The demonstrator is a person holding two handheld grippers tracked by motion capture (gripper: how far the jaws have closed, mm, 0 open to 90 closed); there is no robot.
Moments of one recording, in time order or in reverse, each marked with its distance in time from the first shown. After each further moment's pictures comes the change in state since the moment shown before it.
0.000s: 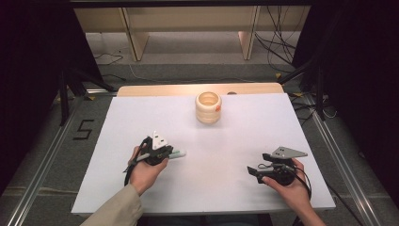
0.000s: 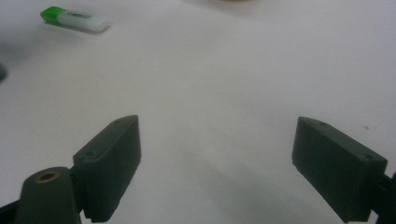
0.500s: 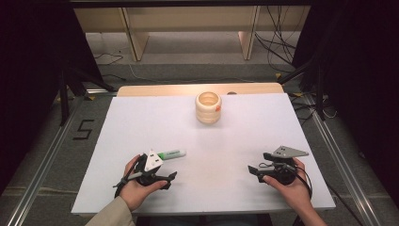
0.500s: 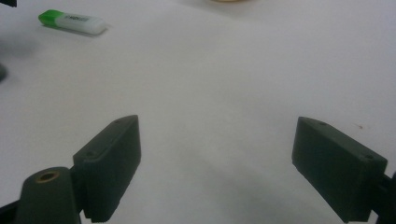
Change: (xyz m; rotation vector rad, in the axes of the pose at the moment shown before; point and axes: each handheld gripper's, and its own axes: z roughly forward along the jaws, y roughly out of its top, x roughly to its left) left arm -0.008 -0.052 -0.040 -0.058 -0.067 0.070; right arm -0.003 0.000 0.000 -0.004 -0.002 0.011
